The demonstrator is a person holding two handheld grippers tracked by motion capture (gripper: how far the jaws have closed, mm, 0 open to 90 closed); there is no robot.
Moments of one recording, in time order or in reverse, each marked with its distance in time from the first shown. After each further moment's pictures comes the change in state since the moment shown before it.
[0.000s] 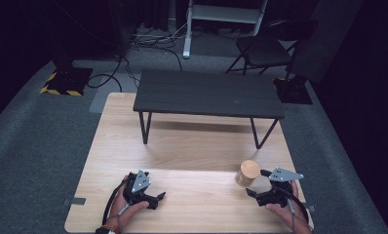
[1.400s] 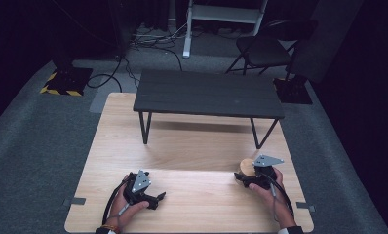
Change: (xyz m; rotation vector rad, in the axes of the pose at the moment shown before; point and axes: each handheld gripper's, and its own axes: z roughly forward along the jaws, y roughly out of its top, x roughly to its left) left arm 0.001 0.001 0.001 0.001 -0.004 0.005; right arm -0.003 0.036 0.047 0.075 -0.053 0.019
